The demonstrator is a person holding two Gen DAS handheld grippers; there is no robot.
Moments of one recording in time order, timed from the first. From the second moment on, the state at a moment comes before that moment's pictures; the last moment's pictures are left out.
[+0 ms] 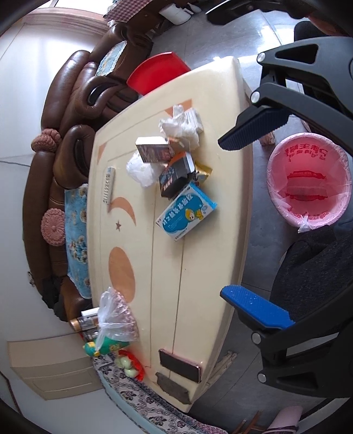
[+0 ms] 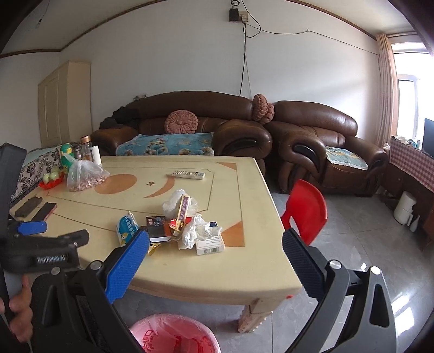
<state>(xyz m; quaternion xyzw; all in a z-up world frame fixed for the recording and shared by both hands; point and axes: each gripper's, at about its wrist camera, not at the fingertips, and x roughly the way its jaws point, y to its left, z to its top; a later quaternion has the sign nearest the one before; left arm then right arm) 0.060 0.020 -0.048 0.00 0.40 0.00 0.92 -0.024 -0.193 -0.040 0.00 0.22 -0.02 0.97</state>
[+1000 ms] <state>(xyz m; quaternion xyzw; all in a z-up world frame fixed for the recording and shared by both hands) 0.238 0.050 -0.131 -0.12 0.55 0.04 0.83 0.162 -0.185 -0.094 -0.01 0.28 0.17 0.94</state>
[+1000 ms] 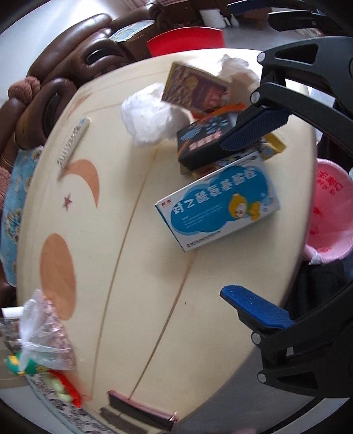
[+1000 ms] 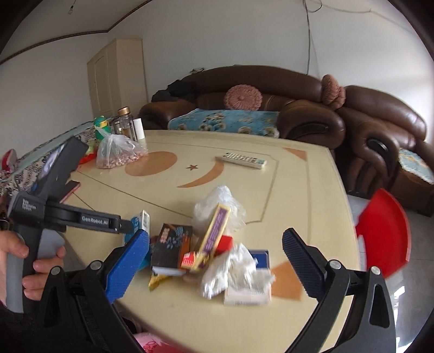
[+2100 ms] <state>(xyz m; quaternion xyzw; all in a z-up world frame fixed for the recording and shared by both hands) 0.289 0.053 -0.187 -0.19 0.61 0.07 0.77 0.274 -0.169 -0.159 0.05 0.39 0.27 0.88</state>
